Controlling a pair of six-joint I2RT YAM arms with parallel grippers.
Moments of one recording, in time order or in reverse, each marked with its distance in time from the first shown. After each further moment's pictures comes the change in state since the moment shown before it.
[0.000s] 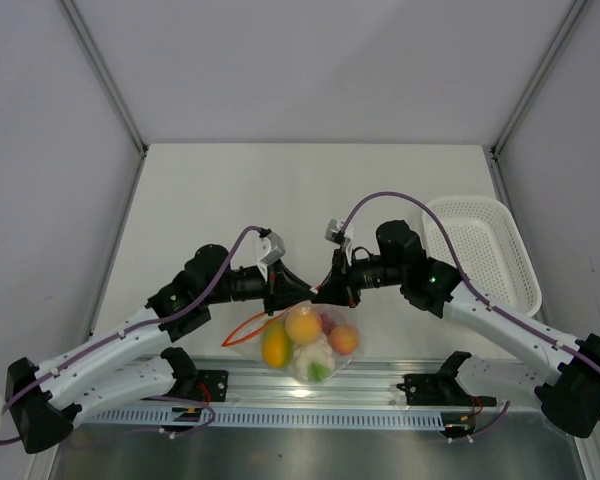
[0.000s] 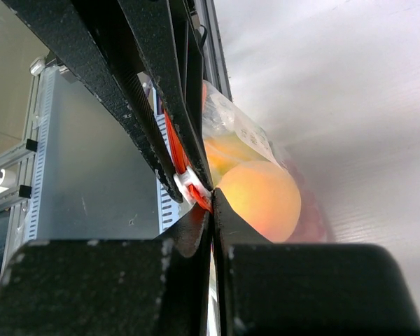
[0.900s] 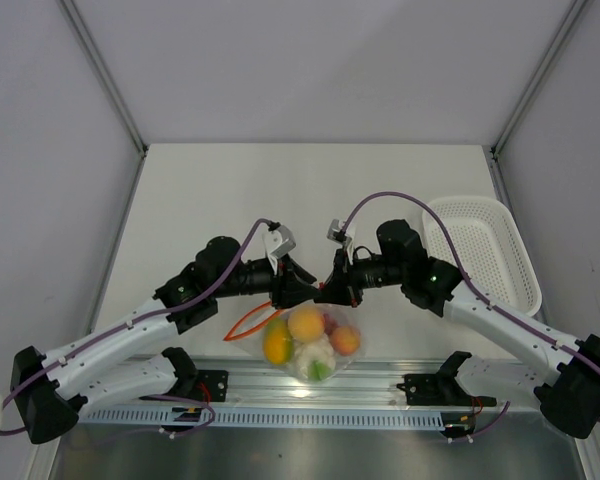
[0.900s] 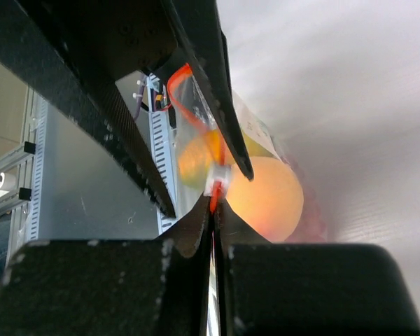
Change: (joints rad) left arm -0.006 0.079 0.067 -0.047 -0.045 0.018; right arm -0.014 0.000 -0.001 -0.043 0.004 0.000
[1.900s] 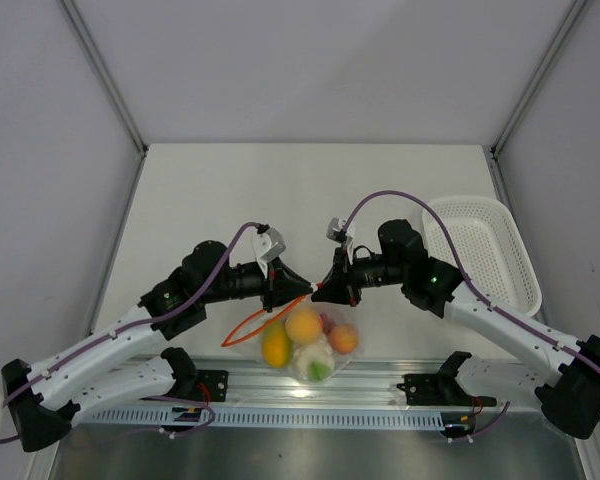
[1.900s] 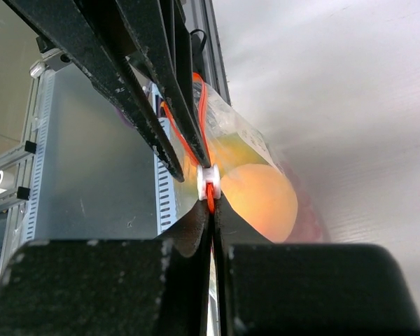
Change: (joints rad) left arm -0.019 -0.085 0.018 -0.090 -0.056 0.019; right arm 0.012 -0.005 0.000 0.056 -0.011 0.000
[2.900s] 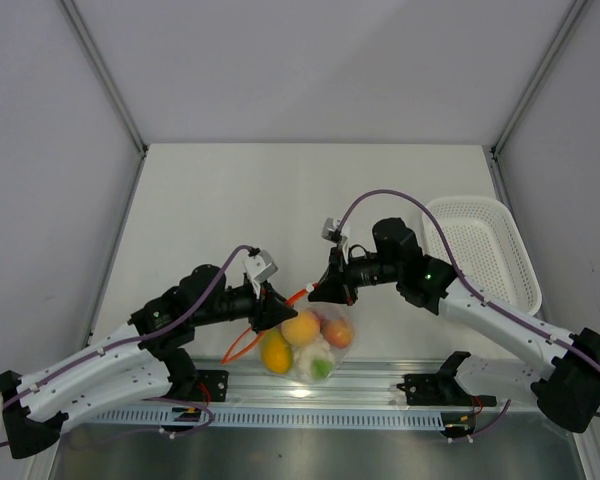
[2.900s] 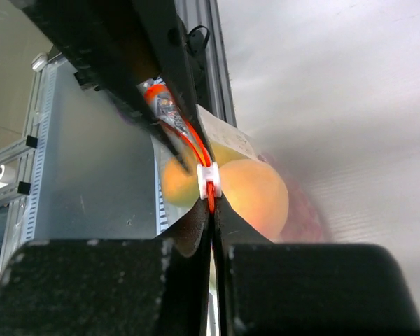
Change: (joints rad) left arm -0.065 -0.163 -0.143 -0.164 -0.145 -0.062; right arm 0.000 0.044 0.016 0.011 -0.028 -0.016
